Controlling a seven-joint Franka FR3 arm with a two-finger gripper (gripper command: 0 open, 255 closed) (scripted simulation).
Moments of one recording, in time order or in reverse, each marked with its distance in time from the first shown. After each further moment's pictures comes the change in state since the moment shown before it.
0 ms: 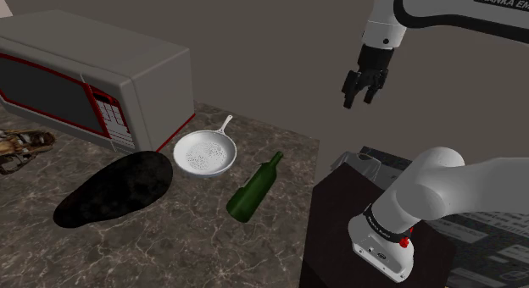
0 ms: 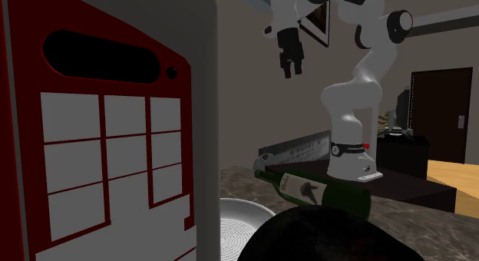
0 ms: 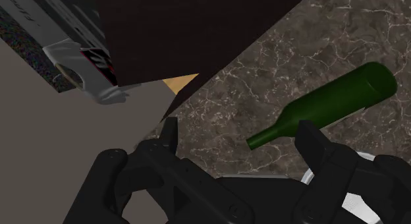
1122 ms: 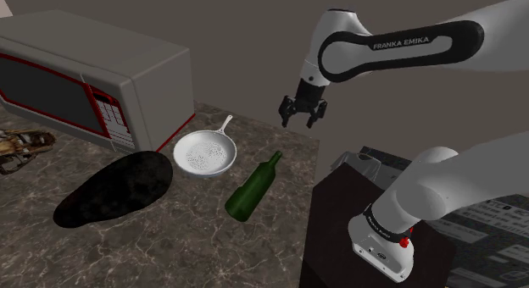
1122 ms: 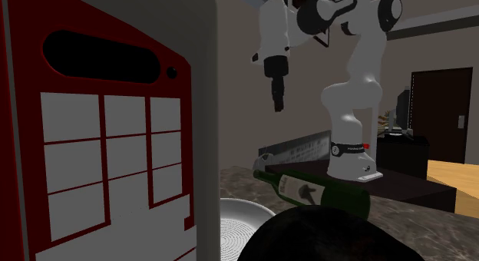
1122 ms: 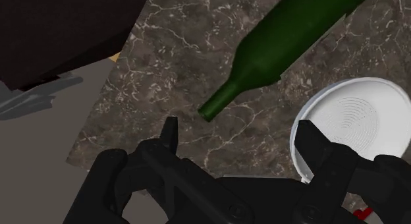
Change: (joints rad) arm 0.011 0.311 0.186 -0.136 0.201 0.587 0.358
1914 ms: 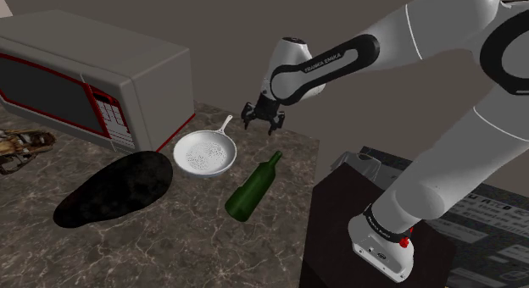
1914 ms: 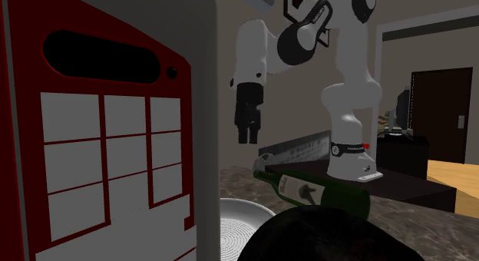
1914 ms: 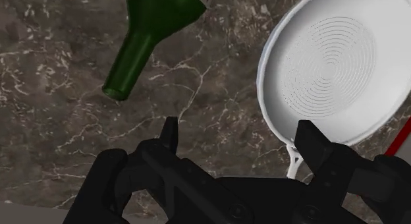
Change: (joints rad) arm -0.017 0.462 0.100 0.164 -0.006 0.426 0.280
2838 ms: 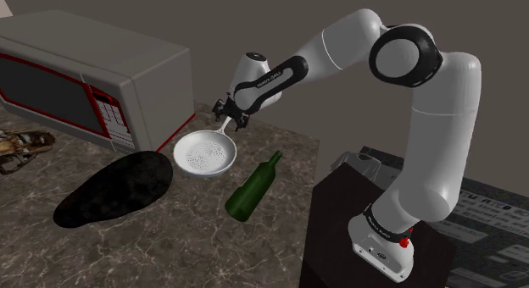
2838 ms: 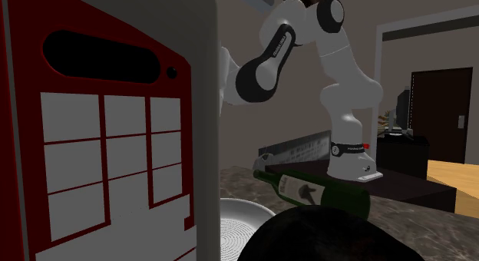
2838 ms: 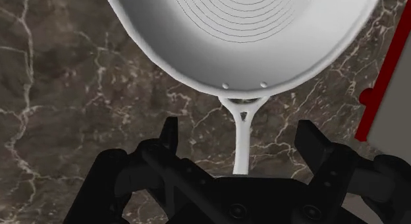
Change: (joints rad) arm 0.084 0.519 -0.089 0.442 -0.159 0.215 0.361
